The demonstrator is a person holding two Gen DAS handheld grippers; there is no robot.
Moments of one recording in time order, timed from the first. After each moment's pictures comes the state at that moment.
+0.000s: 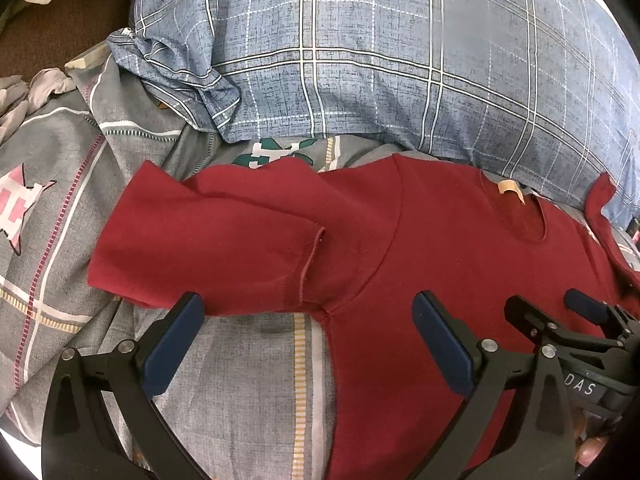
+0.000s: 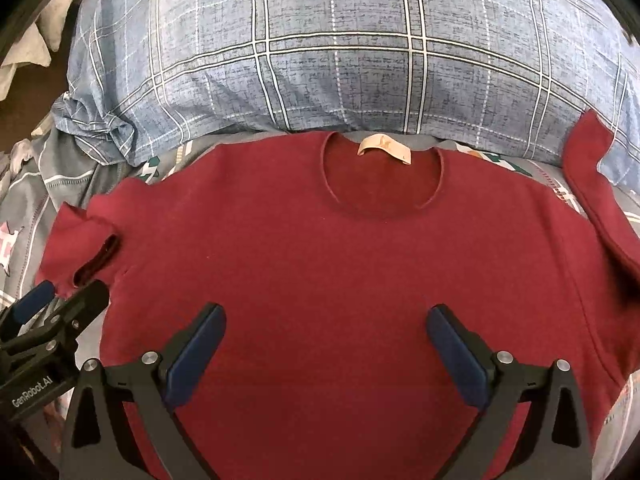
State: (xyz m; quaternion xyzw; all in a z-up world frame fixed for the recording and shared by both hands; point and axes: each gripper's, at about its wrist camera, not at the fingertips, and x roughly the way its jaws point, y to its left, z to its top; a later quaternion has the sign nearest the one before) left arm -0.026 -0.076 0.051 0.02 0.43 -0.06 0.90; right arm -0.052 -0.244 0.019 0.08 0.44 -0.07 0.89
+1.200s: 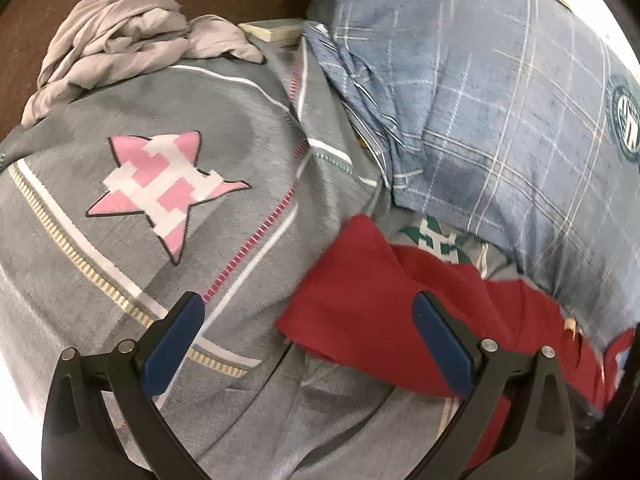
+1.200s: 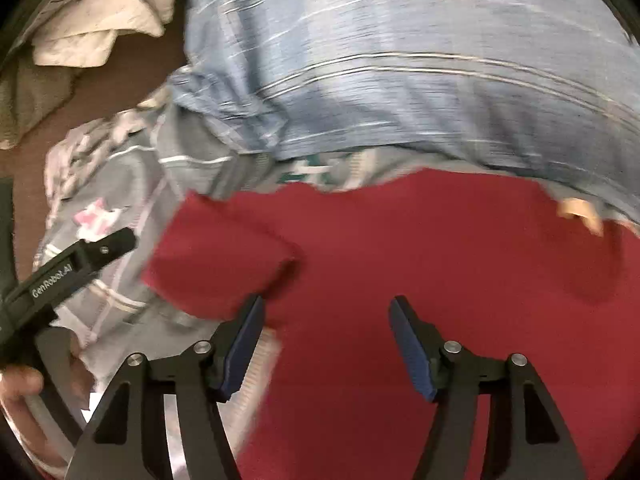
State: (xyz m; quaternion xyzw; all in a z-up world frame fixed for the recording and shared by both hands) left arm -0.015 0.077 0.088 -0.12 0.39 0.11 0.90; right arm 0.007 -0.135 0.036 0.08 0.43 0.16 0.88
